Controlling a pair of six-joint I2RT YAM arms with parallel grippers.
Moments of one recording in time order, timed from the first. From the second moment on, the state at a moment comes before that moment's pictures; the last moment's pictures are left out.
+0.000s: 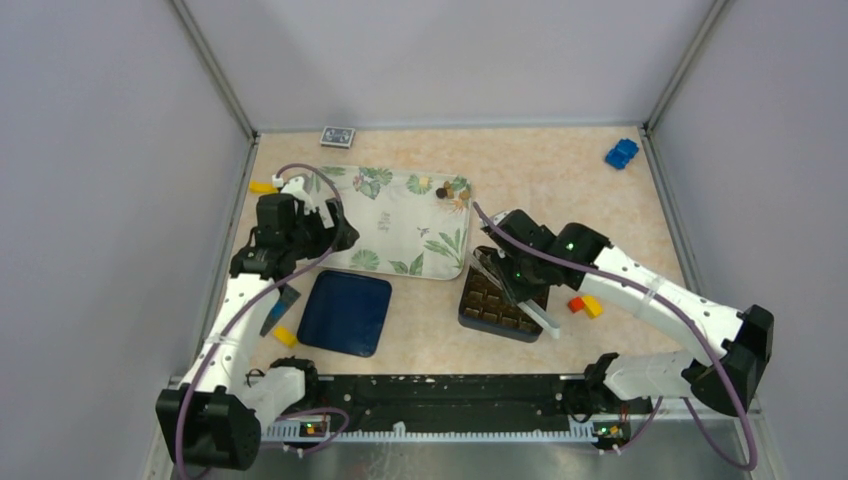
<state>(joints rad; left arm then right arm) -0.07 1.01 0.85 -0.49 0.22 -0.35 0.89 1.23 1.19 -1.10 0.15 0.34</state>
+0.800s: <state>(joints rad) -0.07 1.09 0.88 -0.47 0.25 -0.35 0.89 1.28 1.14 -1.11 0.14 0.33</state>
